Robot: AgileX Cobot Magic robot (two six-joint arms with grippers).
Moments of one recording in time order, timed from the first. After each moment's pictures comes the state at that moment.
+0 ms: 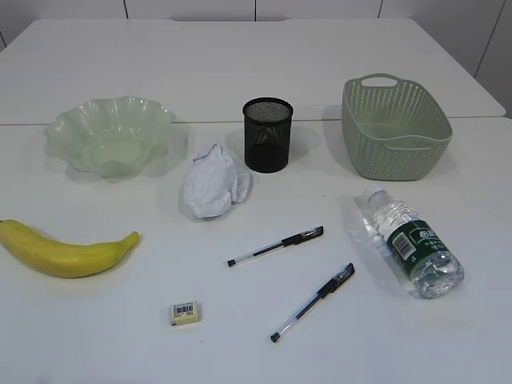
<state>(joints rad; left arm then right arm) 0.08 0.01 -0.53 -0.21 1.11 0.04 0.02 -0.02 -0.49 -0.03 1.14 -0.05</state>
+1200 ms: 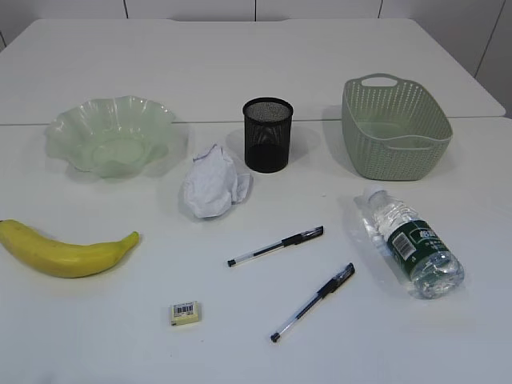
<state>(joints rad) 0.08 0.01 -0.53 -0.21 1.10 0.04 0.02 -0.02 -0.49 -0.03 1.14 -0.05</state>
